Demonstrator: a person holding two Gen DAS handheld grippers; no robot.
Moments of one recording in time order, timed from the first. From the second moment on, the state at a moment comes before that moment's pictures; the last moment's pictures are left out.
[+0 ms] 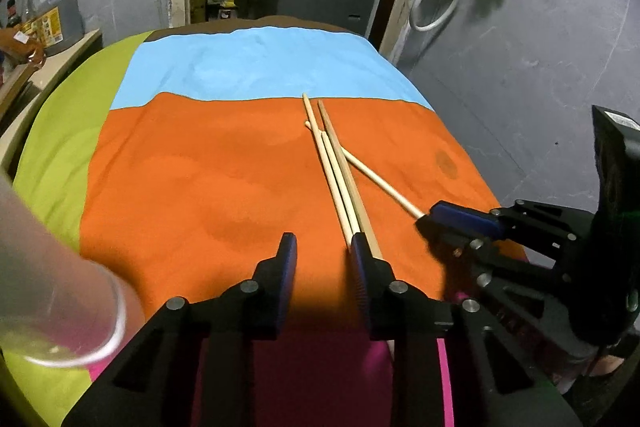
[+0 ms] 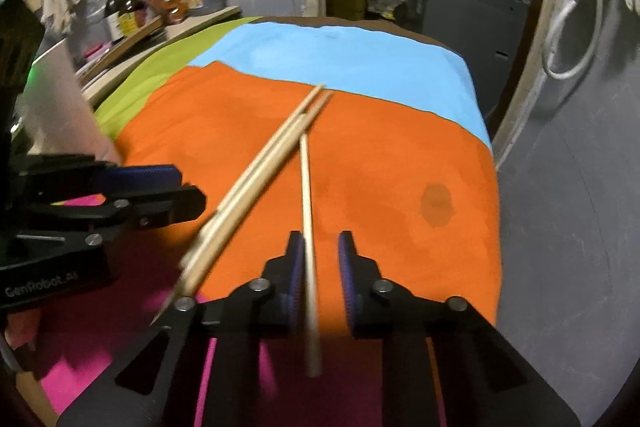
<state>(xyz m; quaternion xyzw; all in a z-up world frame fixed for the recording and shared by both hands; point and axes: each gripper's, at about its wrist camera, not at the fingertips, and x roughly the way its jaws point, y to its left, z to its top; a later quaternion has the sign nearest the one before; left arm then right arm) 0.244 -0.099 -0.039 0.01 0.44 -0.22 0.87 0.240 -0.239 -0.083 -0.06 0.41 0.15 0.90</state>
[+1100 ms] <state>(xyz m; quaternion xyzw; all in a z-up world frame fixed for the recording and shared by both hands) 0.308 -0.125 -0.048 0.01 0.48 -0.22 0.85 0.280 -0.273 -0.085 0.01 0.44 0.13 0.89</state>
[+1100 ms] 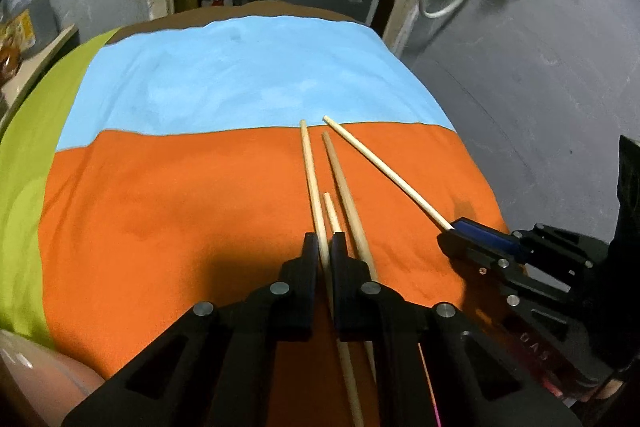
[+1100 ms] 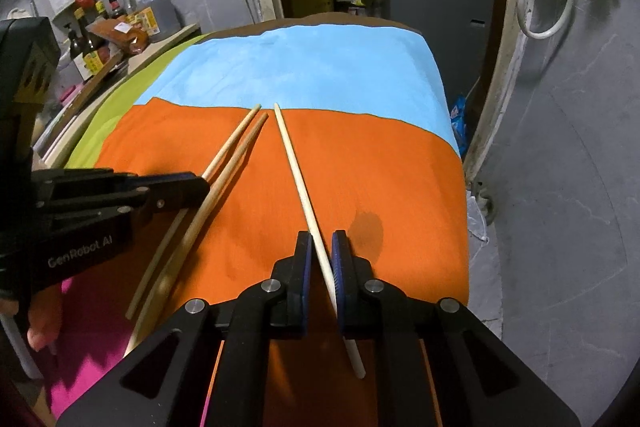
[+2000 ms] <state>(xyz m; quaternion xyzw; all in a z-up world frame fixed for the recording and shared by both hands) 0.279 -0.113 -0.035 0.02 0.49 -0.20 0.85 0.297 -0.266 -0.079 0.08 0.45 0.16 0.87</state>
